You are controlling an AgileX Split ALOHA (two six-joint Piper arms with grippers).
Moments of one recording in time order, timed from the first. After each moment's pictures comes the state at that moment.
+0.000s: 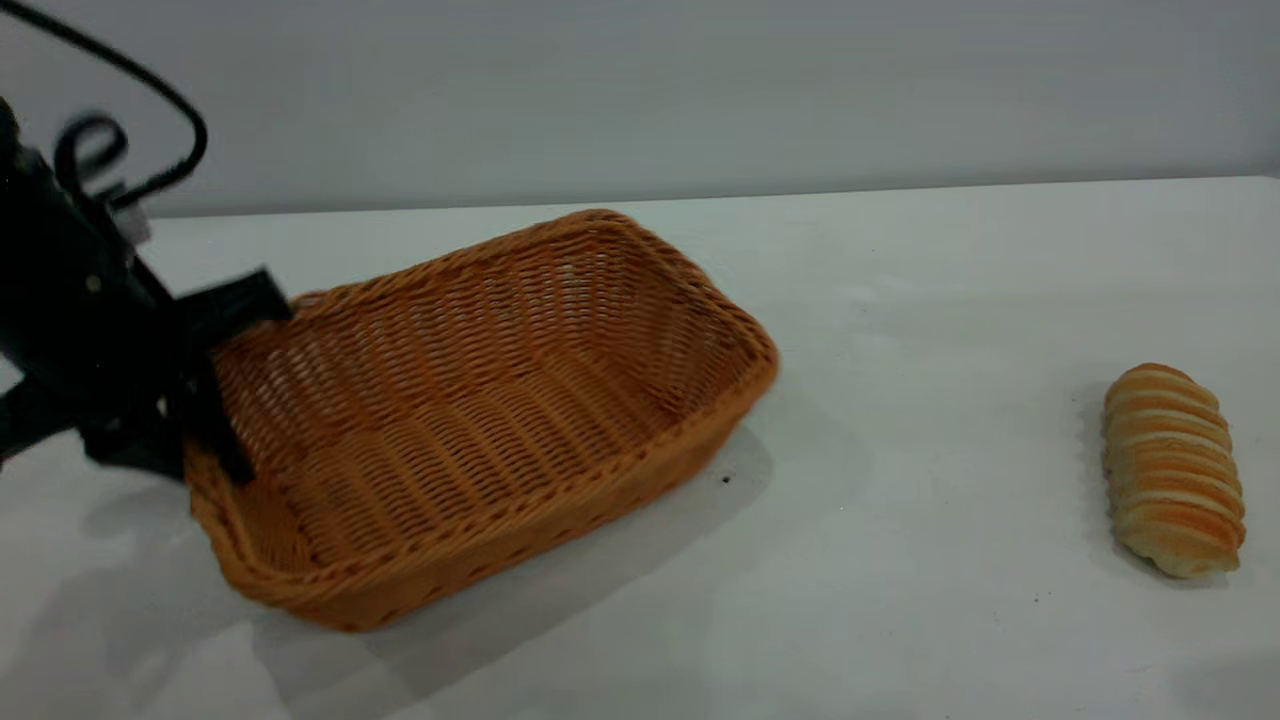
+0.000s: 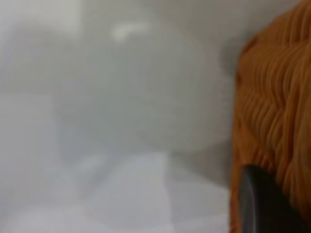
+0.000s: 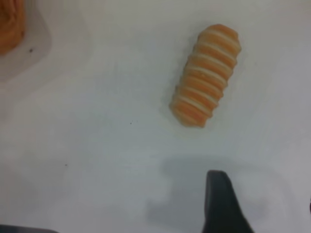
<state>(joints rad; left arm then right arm) -0.13 1.89 -0.87 -0.40 0.32 -0.32 0.23 0.94 -0.72 -0.09 0.80 0.16</state>
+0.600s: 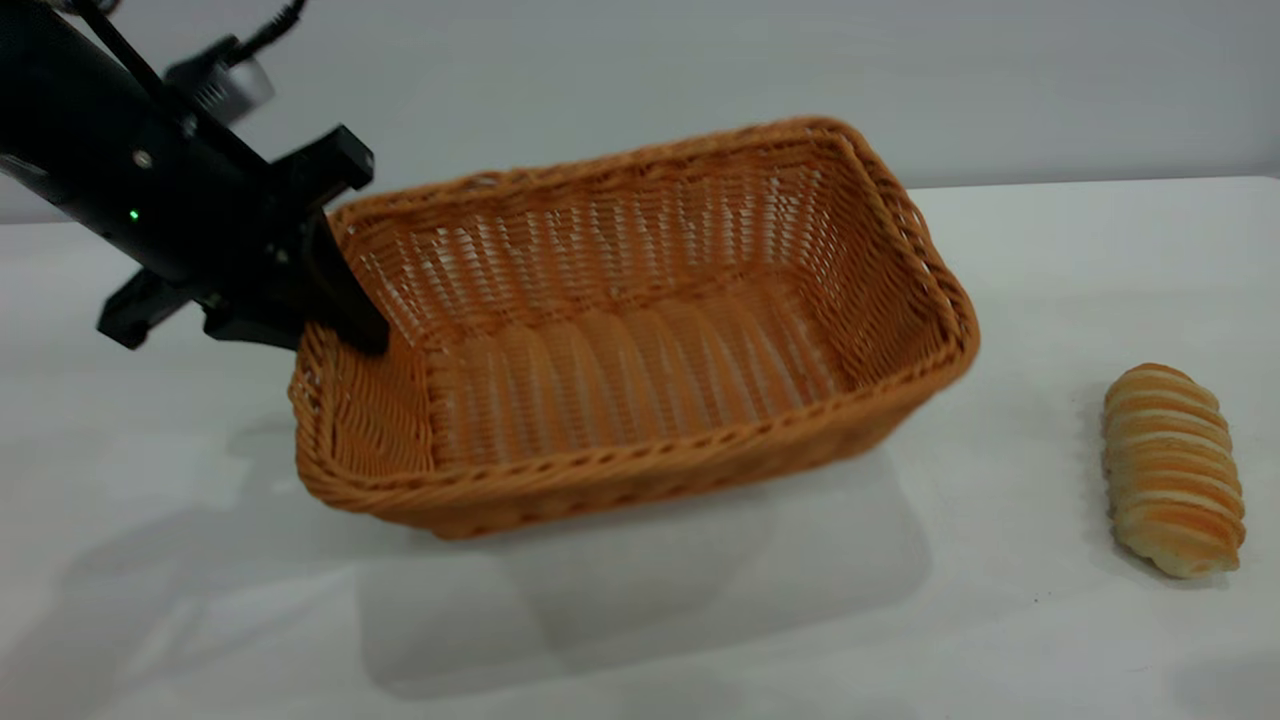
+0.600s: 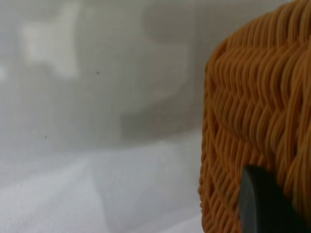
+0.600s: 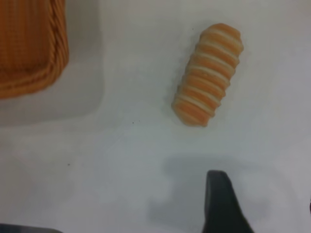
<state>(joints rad) -0.13 1.91 -1.01 -0.87 0.50 0.38 0.23 0.94 -0.72 -0.08 0.80 0.16</state>
